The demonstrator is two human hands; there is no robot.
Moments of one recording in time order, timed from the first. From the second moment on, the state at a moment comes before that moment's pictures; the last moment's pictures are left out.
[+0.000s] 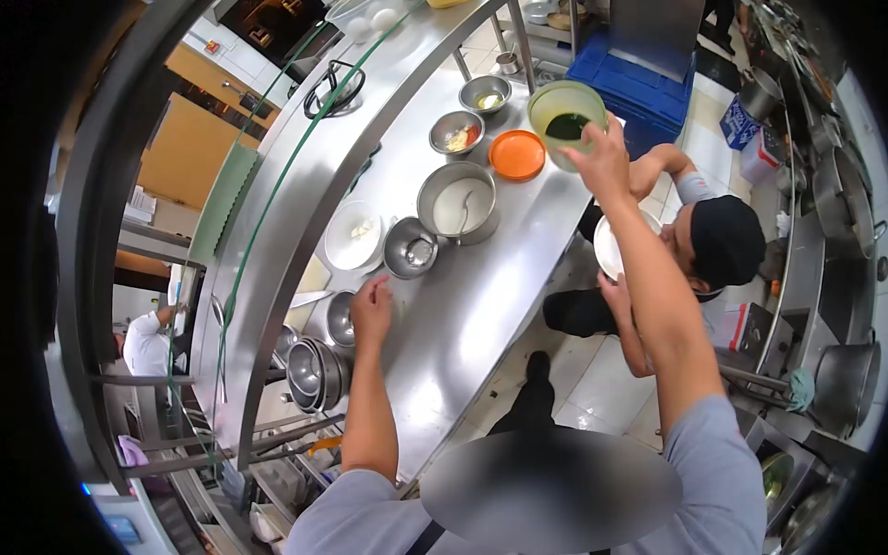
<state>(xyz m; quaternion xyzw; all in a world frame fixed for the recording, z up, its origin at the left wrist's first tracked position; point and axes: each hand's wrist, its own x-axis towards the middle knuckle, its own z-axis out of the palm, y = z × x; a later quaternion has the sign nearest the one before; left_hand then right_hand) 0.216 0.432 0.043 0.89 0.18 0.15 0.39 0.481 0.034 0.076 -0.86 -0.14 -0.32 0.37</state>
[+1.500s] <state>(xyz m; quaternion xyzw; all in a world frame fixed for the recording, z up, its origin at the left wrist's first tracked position) 0.452 0.319 0.150 0.90 0.09 -0.10 0.41 0.219 -0.042 0.077 -0.58 0.07 0.09 0.80</state>
